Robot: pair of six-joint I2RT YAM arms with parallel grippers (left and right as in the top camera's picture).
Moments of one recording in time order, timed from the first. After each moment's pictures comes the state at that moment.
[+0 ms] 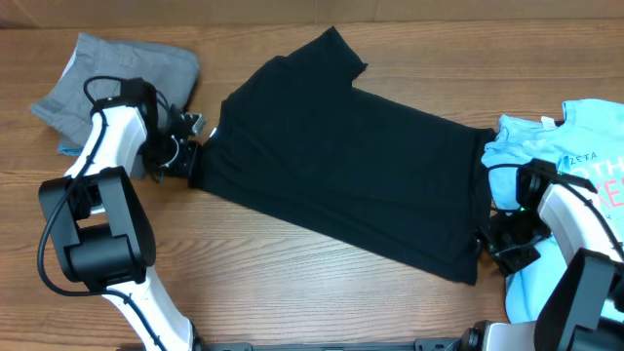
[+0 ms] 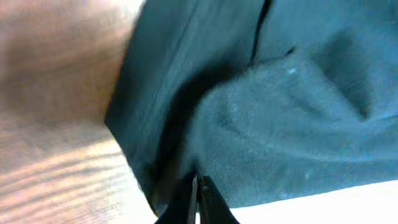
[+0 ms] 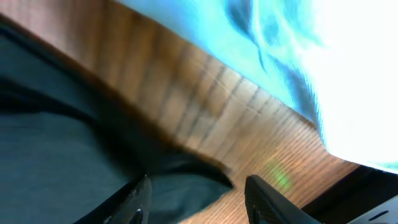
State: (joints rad) left arm 0.18 2.05 1.47 -1.03 0.28 0.36; right arm -0.31 1.58 0.87 -1.12 -0.04 0.76
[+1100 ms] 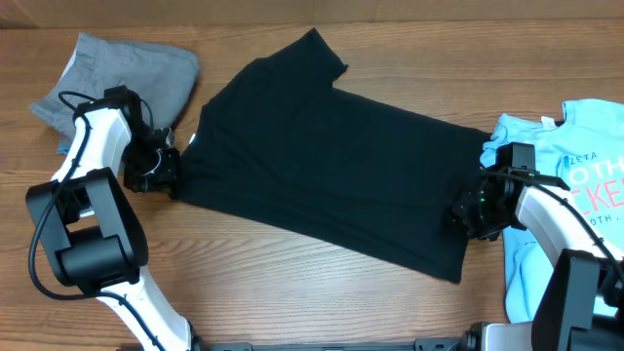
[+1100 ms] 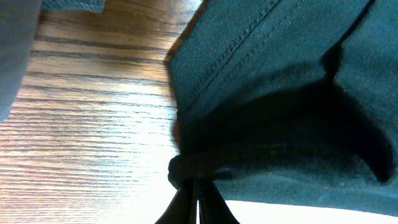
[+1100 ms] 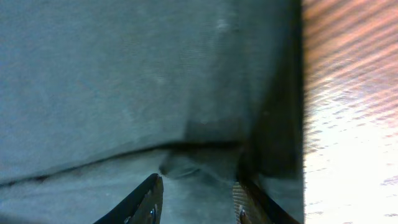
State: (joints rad) left arm 0.25 2.05 1.48 -1.14 0.09 0.11; right arm -0.17 1.58 0.82 -0.72 -0.27 0.41
